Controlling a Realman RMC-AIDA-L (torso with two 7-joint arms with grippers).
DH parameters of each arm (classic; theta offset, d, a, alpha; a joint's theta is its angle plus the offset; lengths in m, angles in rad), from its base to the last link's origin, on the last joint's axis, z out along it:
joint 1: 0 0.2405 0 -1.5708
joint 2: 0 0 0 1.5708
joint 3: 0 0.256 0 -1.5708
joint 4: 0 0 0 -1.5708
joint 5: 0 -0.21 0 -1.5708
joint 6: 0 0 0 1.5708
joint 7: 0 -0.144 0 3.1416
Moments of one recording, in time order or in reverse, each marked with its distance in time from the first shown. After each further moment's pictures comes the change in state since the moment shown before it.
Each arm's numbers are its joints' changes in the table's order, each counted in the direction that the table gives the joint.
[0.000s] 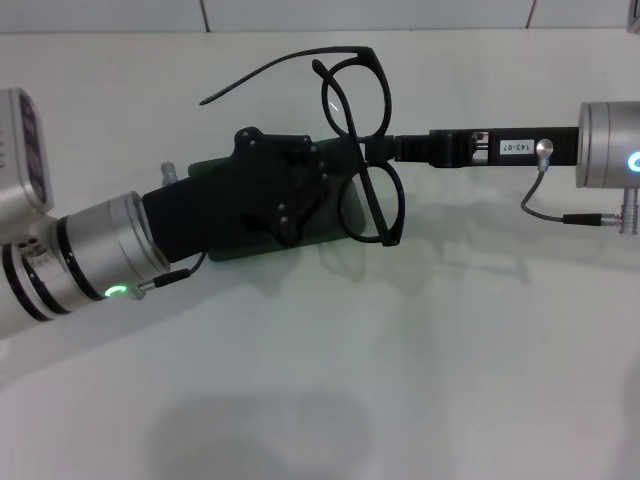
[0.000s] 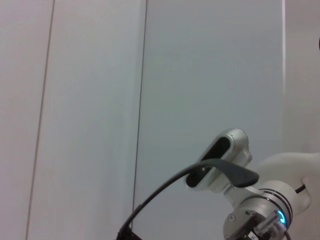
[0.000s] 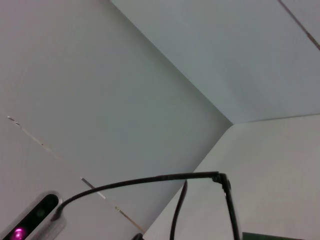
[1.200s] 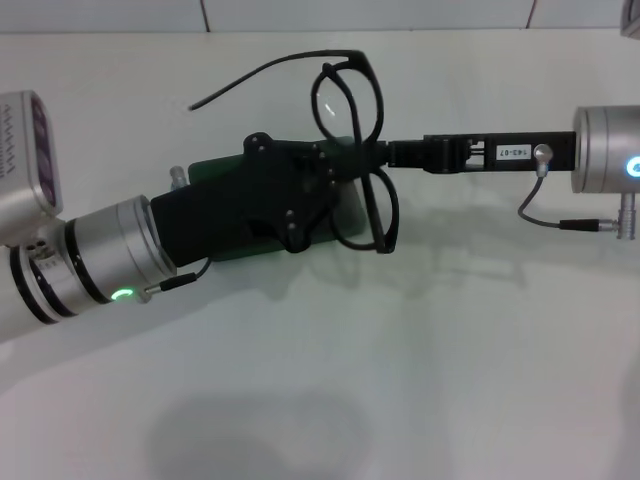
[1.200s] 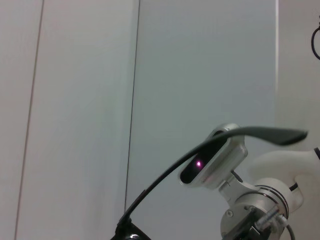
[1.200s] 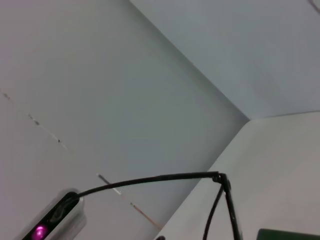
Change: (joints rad) left arm -0.007 -0.005 0.008 -0.007 -0.008 0.000 0.000; right arm 0.001 0.007 0.001 0.004 -0.006 0.037 0.001
